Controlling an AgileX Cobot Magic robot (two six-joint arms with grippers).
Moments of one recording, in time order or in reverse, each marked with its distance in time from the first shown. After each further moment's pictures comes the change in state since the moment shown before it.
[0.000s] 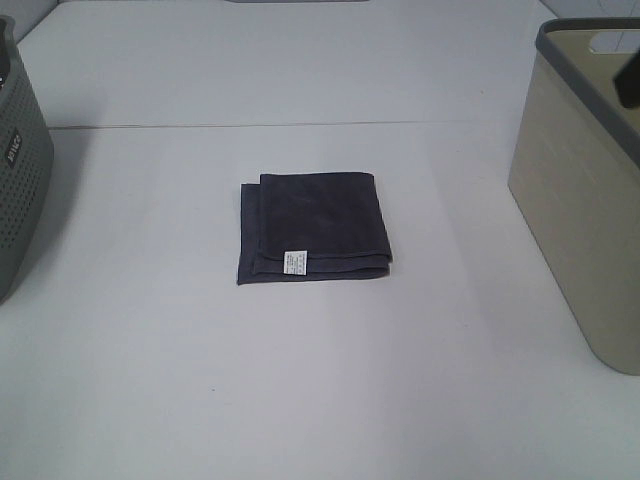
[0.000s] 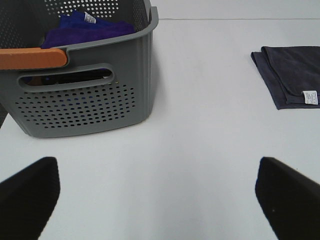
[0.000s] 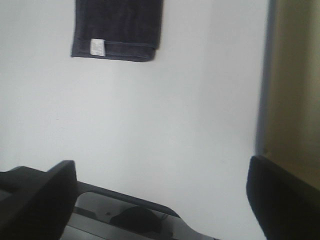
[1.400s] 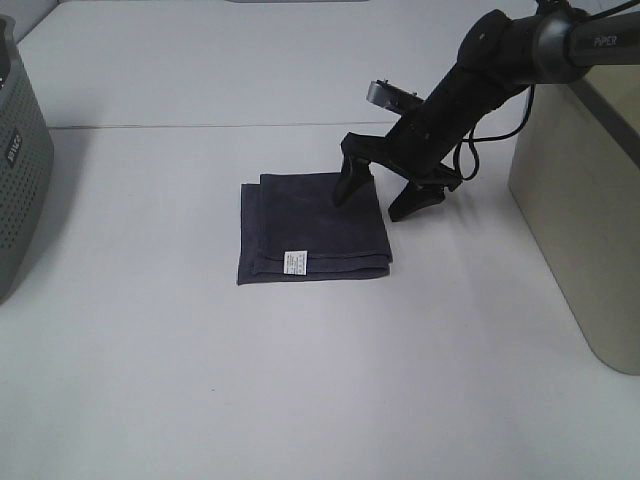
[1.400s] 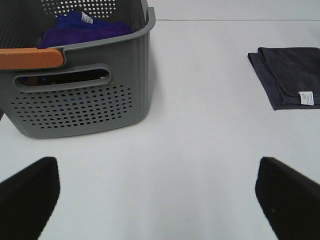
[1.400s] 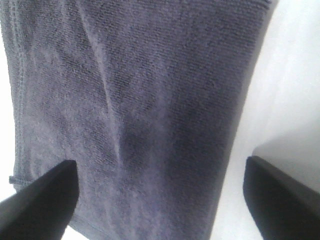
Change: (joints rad) left arm 0.000 0.000 0.000 -0.010 -0.001 0.000; right arm 0.185 1.260 -0.653 0.244 -0.291 -0.148
